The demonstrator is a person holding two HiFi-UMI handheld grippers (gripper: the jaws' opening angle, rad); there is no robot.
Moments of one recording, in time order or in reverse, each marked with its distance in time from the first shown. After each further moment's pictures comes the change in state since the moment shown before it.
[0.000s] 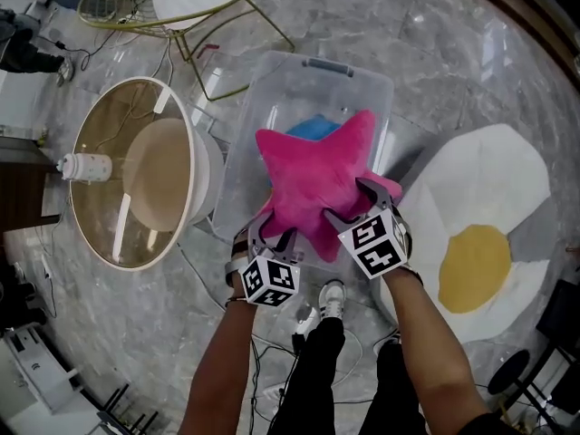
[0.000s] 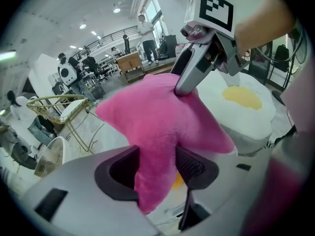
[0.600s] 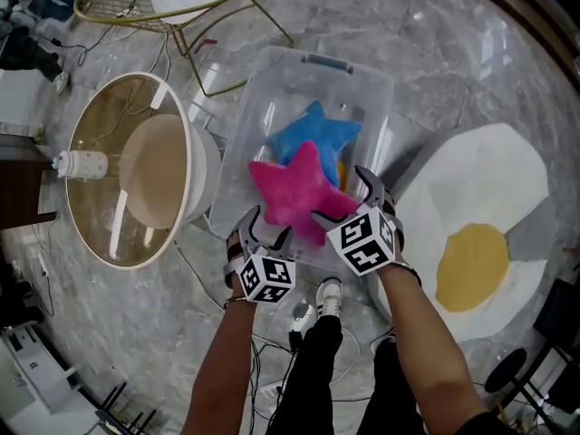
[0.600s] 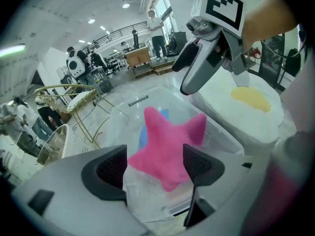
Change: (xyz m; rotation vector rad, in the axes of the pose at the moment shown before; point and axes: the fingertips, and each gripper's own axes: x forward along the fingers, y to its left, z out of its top) left arm 0.012 0.006 -0.027 -0.086 0.040 0.060; right arm 0.021 0.003 0.005 -0.071 -0.020 -0.037
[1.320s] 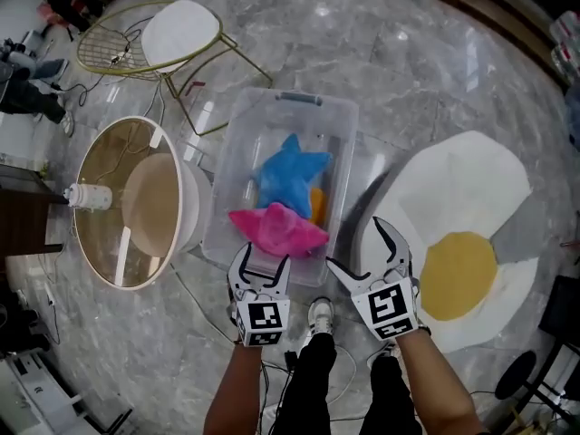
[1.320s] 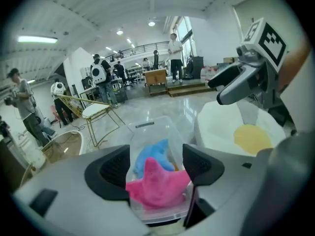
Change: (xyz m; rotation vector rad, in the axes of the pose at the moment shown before) left arm -0.102 -0.038 0.103 -0.242 -0.211 0.074; right arm -0.187 -0.023 -0.012 0.086 -0.219 -0.118
